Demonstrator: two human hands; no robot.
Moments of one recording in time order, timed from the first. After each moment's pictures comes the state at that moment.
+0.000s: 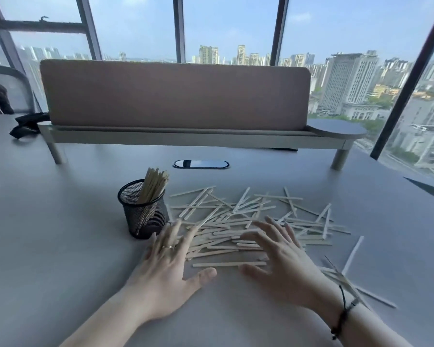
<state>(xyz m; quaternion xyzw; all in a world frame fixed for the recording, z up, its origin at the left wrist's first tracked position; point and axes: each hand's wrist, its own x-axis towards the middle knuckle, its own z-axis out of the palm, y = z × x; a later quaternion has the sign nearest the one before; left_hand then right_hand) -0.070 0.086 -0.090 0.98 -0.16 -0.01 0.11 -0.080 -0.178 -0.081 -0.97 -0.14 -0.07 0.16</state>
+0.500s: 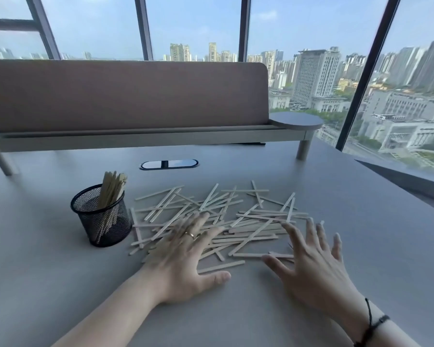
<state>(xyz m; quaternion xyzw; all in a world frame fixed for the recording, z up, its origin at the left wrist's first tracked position) -0.052 0.009 -0.076 0.93 -0.35 0.02 0.13 -0.134 -0.248 -0.082 -0.98 0.13 -0.06 0.11</state>
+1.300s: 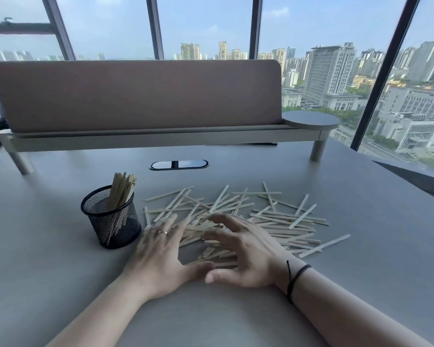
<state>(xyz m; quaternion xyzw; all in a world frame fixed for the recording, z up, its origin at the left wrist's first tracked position) -0.032 0.048 -0.086 0.98 -0.17 0.01 0.12 -0.055 -0.181 -0.069 -0.93 -0.30 -0.10 0.18</state>
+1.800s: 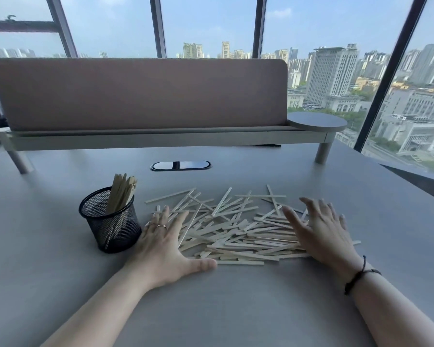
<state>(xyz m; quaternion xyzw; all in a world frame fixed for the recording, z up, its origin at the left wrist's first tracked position) -0.007 0.044 -0.081 0.98 -0.13 -0.02 0.16 -0.036 -0.283 -0.083 -0.96 0.16 -0.14 0.18</state>
